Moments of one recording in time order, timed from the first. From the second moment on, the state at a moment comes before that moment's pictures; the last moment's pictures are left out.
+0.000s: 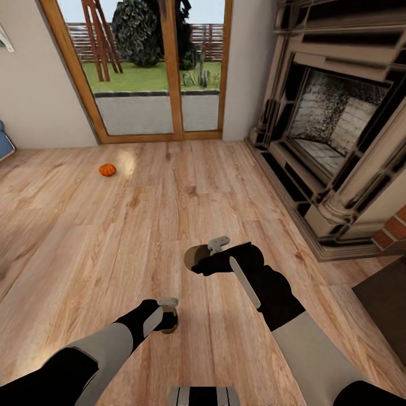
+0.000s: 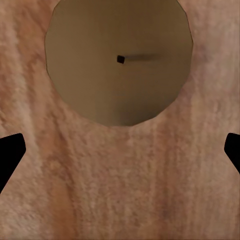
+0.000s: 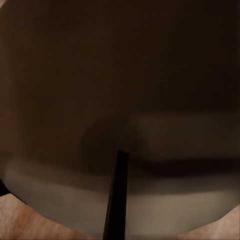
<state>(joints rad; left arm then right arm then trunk) -0.87 -0.12 -0.38 -0.16 0.52 0.47 0.21 -0.80 0.12 0.40 -1.19 -0.16 1.04 0.18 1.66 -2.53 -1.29</state>
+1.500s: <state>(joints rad) -0.87 -0.12 -0.38 -0.16 0.52 0.47 0.21 -0.80 0.12 0.40 -1.19 -0.16 1.04 0.18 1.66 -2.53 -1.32</state>
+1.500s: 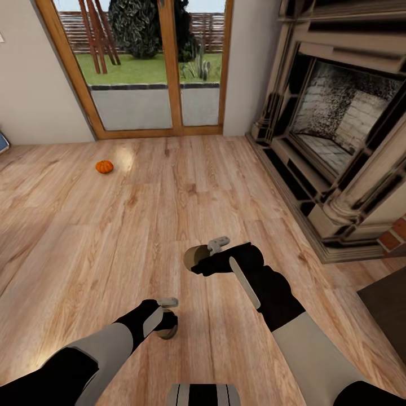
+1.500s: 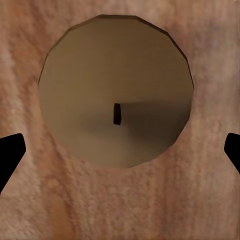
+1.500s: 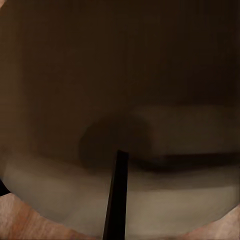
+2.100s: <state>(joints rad) -0.87 -0.12 -0.38 -0.16 0.52 0.47 0.21 -0.80 0.12 0.40 -1.19 -0.16 1.04 0.18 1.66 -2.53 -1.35</state>
